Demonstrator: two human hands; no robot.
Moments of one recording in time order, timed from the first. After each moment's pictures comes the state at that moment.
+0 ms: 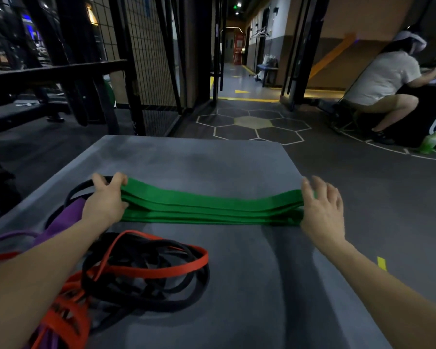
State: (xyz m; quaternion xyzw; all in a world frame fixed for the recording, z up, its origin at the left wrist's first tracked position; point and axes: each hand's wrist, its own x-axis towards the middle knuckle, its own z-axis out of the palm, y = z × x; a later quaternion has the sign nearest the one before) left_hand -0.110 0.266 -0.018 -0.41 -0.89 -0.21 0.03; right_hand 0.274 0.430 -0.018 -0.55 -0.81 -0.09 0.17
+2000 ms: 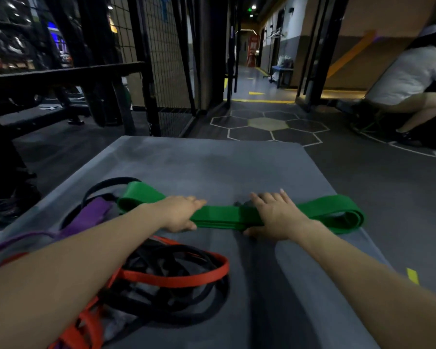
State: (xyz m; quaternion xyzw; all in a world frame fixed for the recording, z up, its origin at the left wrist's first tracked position) left_hand -0.043 0.321 -0.009 -0.69 -0.71 0.11 -0.04; right_hand 0.172 0.423 -0.014 -0.36 -0.93 -0.03 -0.05
